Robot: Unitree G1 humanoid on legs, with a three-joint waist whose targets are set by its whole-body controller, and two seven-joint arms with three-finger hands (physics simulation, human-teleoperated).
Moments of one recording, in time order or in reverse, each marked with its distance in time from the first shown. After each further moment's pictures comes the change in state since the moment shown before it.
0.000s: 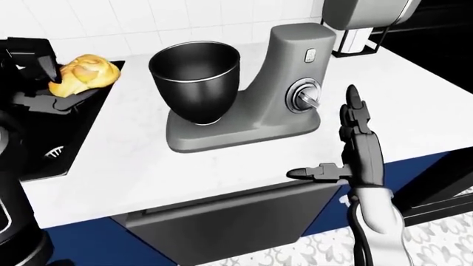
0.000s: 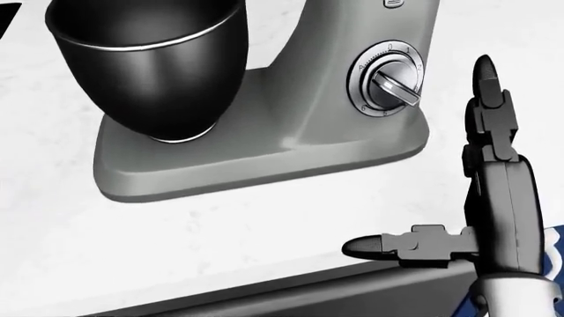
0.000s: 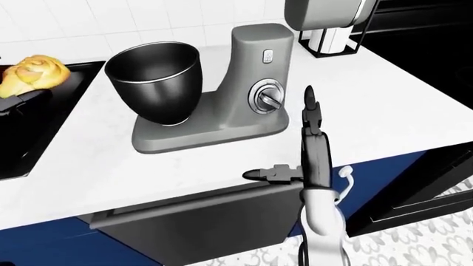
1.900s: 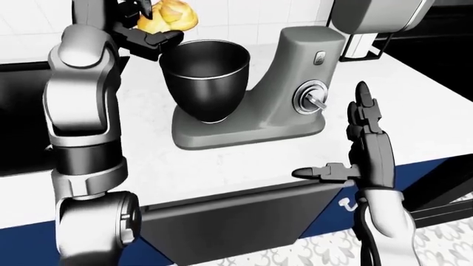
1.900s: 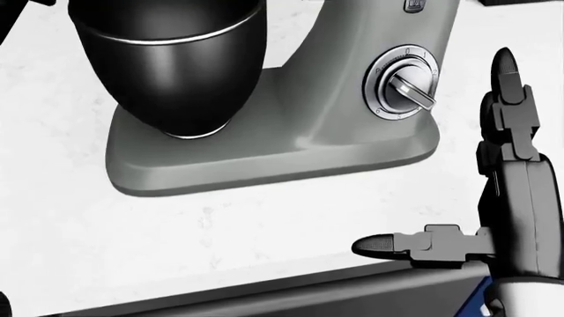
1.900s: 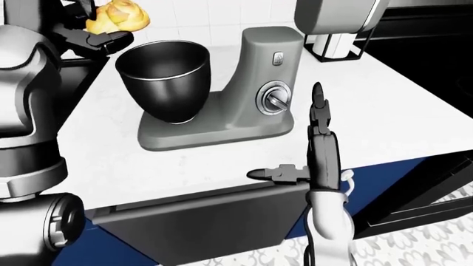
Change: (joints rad) left arm -0.510 -0.270 -0.295 0.439 0.211 -0.184 0.040; right arm 0.007 -0.007 -0.026 -0.051 0.017 0.016 0.007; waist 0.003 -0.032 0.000
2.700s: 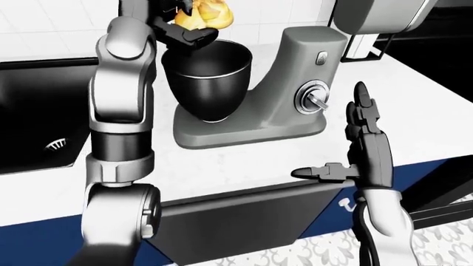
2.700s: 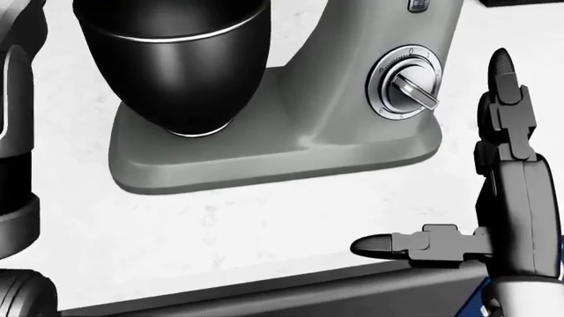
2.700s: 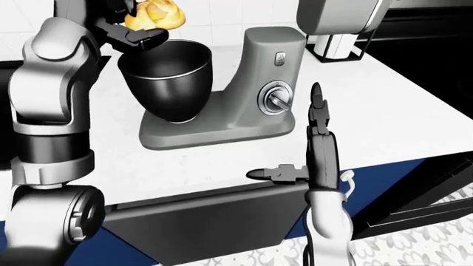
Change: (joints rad) left arm -0.084 -0.124 -0.064 0.096 0.049 -0.059 0.007; right arm -0.001 0.000 0.001 0.015 0.003 -0.016 -0.001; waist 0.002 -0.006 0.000
